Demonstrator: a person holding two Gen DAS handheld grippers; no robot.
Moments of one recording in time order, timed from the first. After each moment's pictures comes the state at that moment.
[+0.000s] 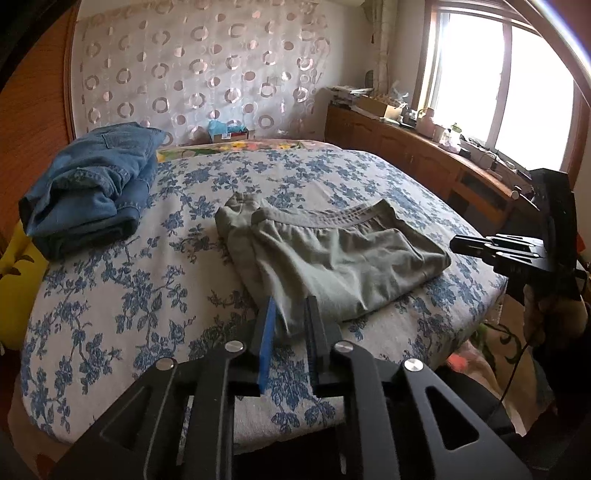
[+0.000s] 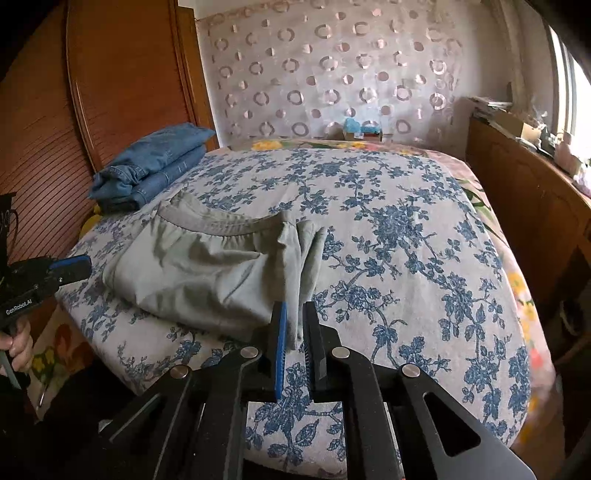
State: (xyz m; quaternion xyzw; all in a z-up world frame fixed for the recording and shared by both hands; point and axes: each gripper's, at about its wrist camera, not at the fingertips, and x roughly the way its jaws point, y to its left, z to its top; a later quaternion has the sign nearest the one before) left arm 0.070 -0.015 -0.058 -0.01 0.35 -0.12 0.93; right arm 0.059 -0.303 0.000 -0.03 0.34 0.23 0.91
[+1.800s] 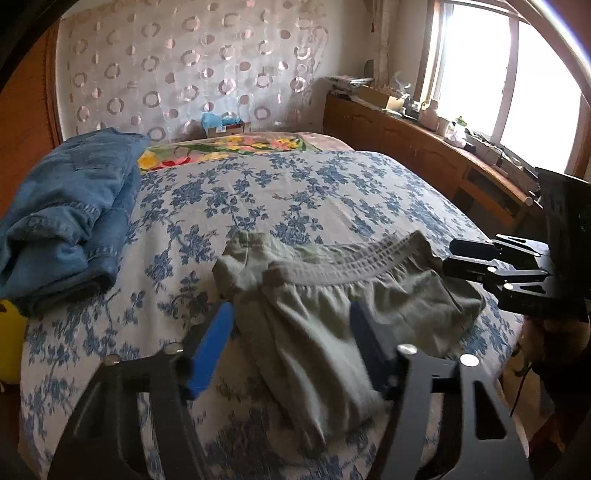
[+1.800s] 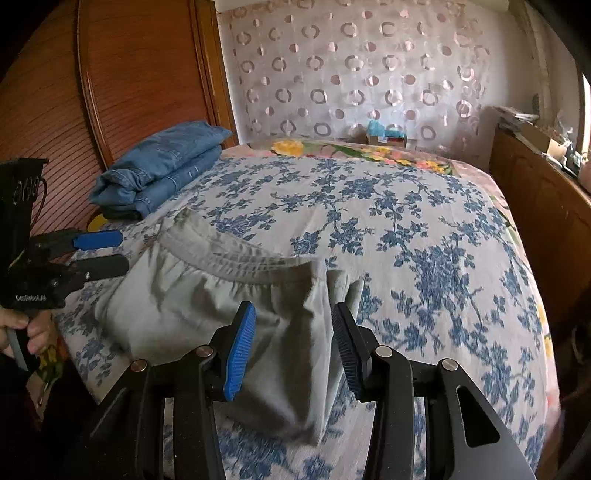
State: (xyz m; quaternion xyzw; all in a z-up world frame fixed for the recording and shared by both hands) left arm 0.158 -0.013 -0.056 0.00 0.38 -0.13 0.92; right arm 0.132 -0.255 -0.007 -0.05 0.35 0.26 0.90
